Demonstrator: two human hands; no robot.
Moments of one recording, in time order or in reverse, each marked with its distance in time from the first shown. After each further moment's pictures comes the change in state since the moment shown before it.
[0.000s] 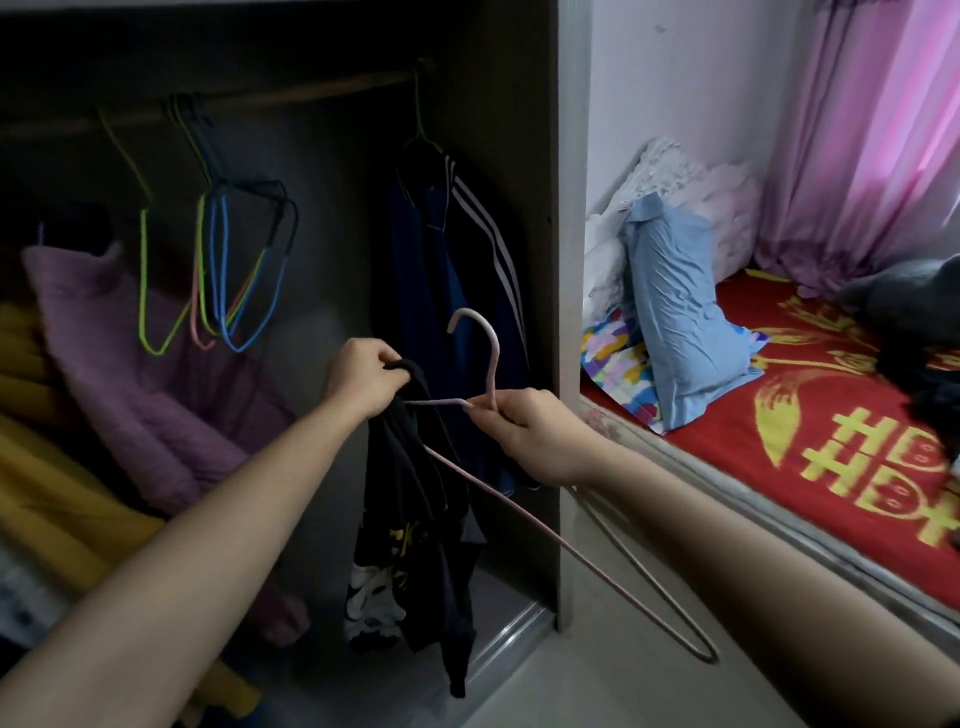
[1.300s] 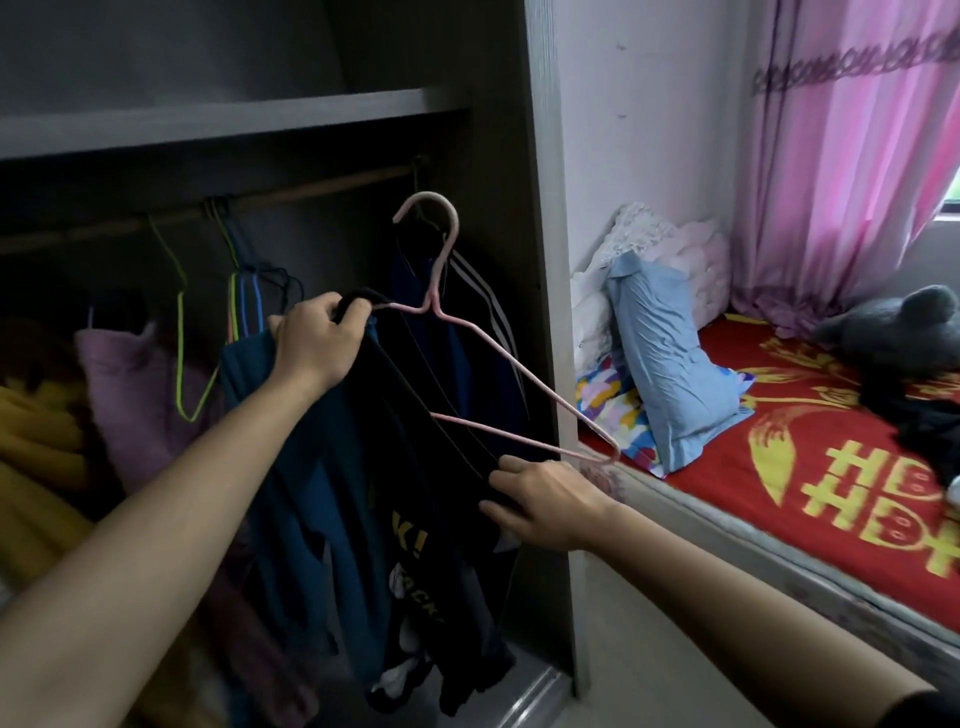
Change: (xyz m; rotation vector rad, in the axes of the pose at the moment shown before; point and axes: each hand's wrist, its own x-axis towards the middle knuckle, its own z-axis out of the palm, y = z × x) left_hand 0.025 0.051 -0.108 -0.036 0.331 0.274; right_hand -0.006 0.034 0.022 -0.626 0.033 -0.274
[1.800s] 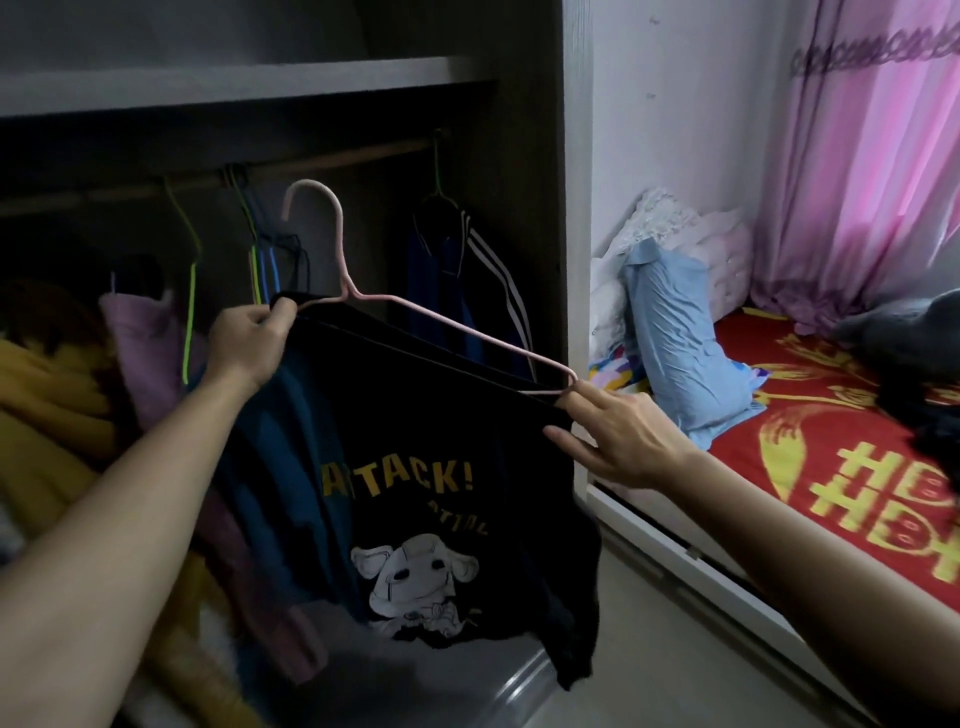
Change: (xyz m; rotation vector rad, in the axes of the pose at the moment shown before) left_hand -0.003 -0.082 -0.036 -0.058 0.038 -0.196; right_hand -0.015 0.048 -0.056 -0.227 0.326 -0.087
